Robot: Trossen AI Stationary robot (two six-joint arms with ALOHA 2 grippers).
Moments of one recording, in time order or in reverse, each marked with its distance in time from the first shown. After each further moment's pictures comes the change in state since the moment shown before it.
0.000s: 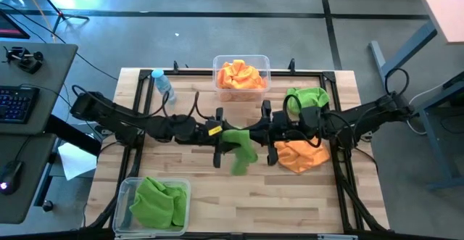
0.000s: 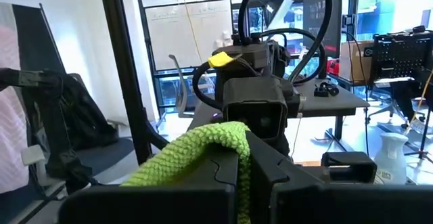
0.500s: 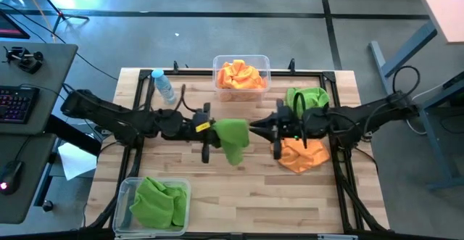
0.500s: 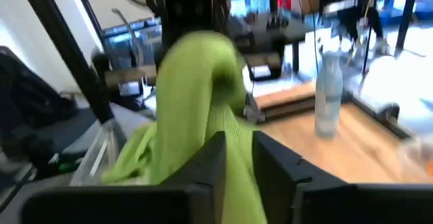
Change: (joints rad) left arm -0.019 -0.147 0.000 -0.191 -0.057 -0.123; right arm 0.018 -0.106 0.000 -0.386 0.179 0.210
